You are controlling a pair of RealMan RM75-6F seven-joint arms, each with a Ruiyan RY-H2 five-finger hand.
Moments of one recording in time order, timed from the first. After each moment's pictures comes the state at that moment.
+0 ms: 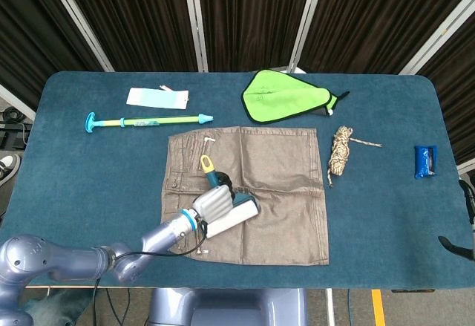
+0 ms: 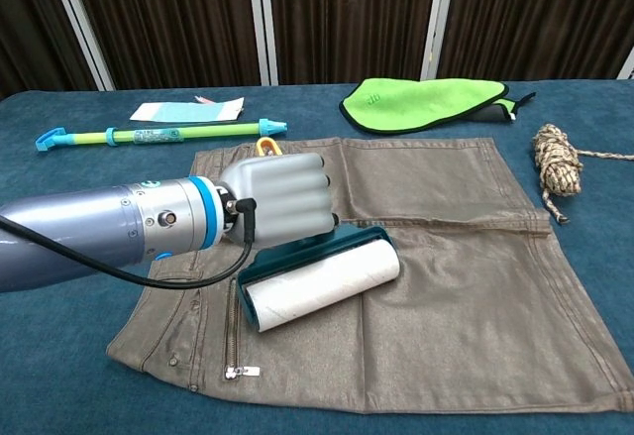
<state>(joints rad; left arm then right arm) -1.08 -1.72 0.02 -1.38 1.17 0.84 1.37 0.02 -0.96 0.10 -1.68 -1.38 1.49 -0.07</state>
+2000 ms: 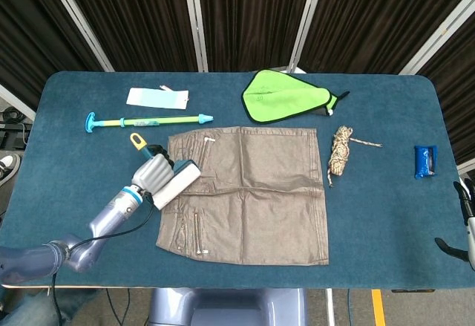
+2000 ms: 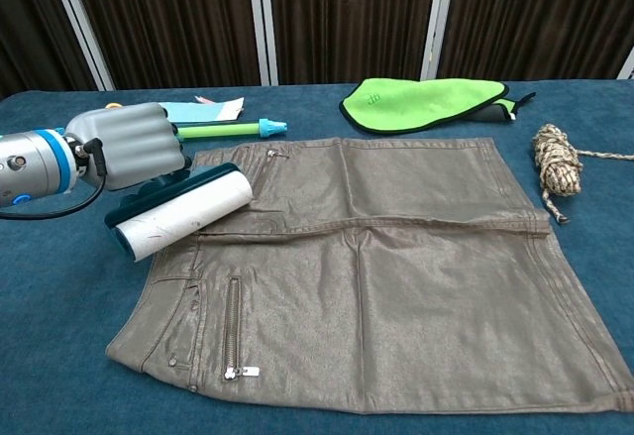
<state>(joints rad) -0.93 -1.53 0.12 -1.27 1.14 0.94 1.18 0.02 -0.97 0.09 -1.69 -1.39 1.50 -0.11</state>
